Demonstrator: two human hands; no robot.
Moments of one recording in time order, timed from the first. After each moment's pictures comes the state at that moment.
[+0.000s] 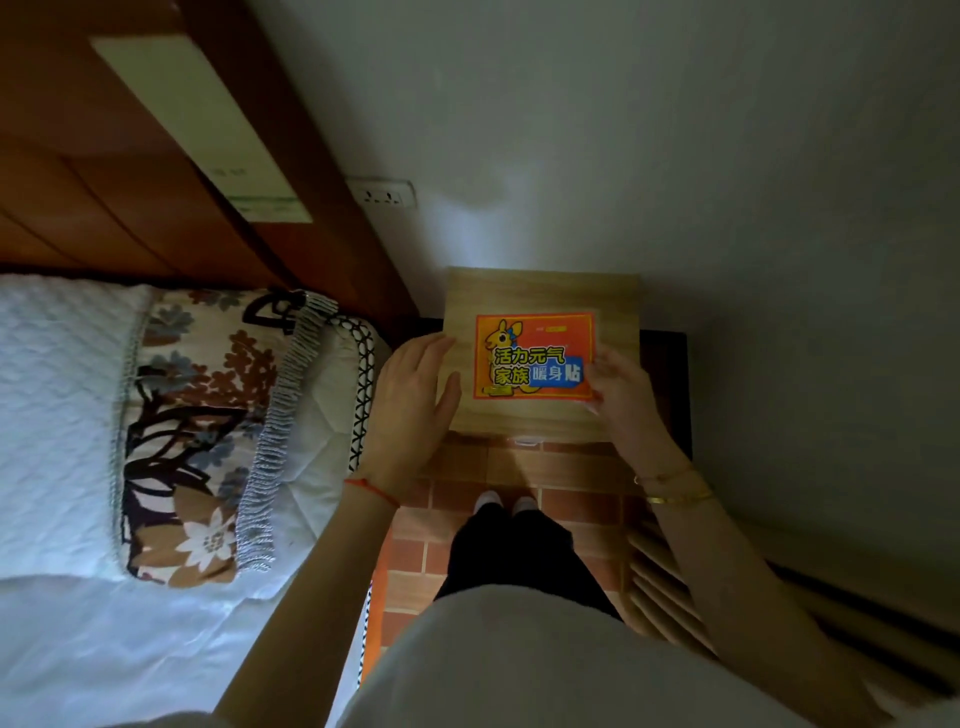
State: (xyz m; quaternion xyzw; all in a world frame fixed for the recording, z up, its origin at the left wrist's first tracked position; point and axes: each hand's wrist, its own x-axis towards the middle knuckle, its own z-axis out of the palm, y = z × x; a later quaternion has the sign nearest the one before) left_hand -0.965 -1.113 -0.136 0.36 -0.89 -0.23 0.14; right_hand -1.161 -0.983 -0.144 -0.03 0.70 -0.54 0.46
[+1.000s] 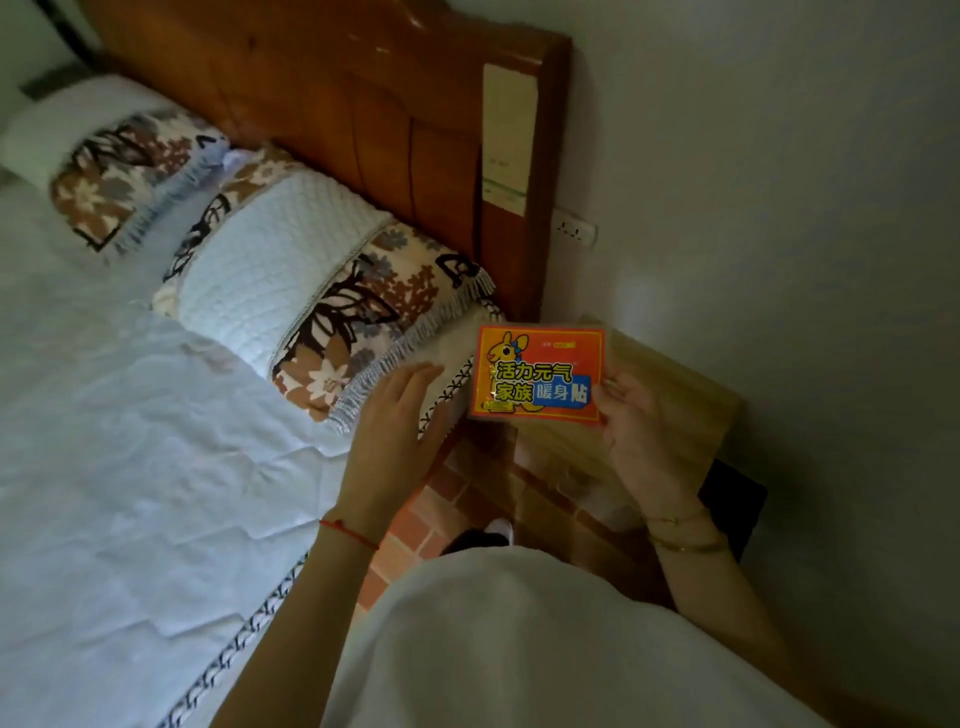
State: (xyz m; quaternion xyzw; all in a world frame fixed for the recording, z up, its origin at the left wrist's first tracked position) left_hand -0.813 -0.927 -0.051 0.58 -0.77 -0.14 0.24; right_hand -1.060 -0.927 -0.065 -0.27 0.60 -0.51 0.55
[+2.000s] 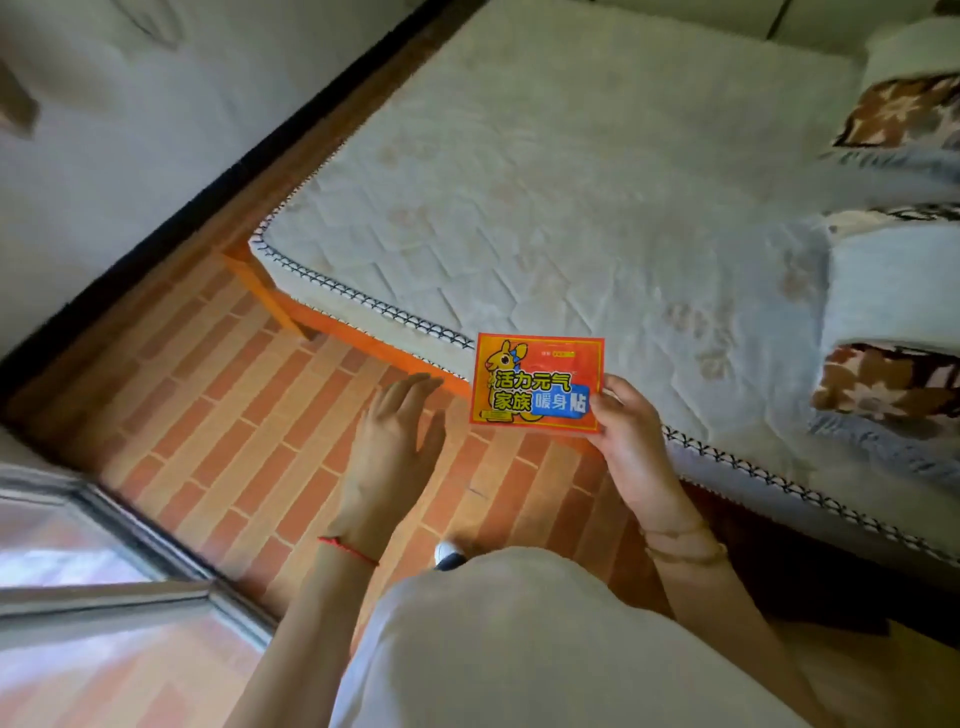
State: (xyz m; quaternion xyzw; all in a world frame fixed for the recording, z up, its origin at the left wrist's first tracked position) left_hand -0.636 -0.386 -0.063 0.93 -0.19 0.03 0.30; right_hand -0.680 -0.627 -0.048 -0.60 0.28 0.00 0.74
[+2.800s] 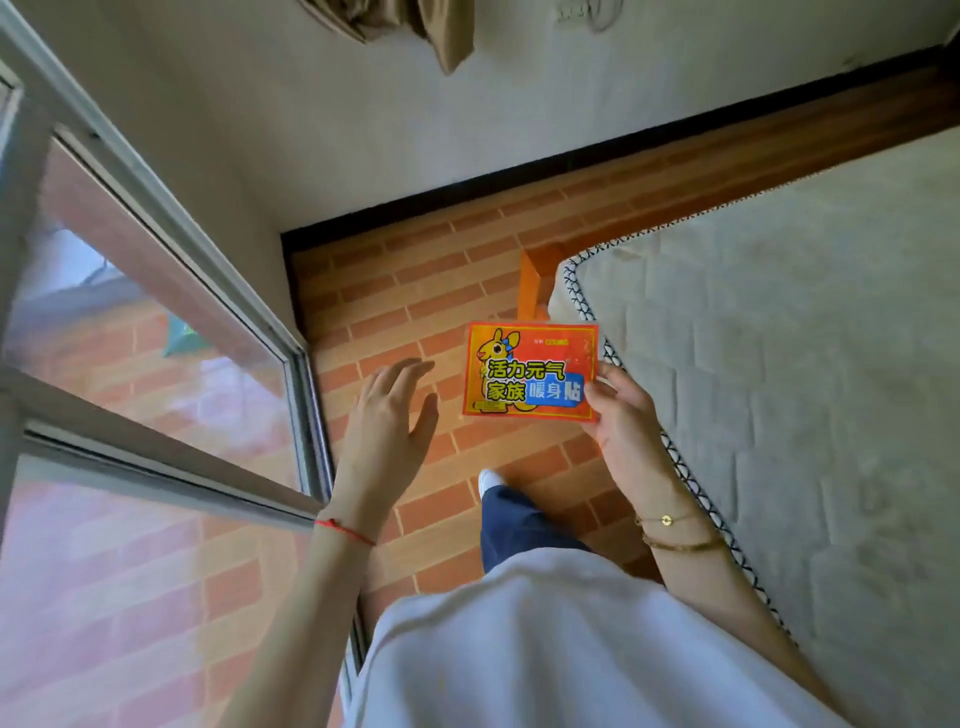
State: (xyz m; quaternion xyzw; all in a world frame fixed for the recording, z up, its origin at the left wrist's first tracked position) left_hand -0.455 -0.040 -0.072 0.94 0.16 0.16 0.25; right_hand -0.332 -0.249 -0.066 -0.66 0.04 0.25 0.71
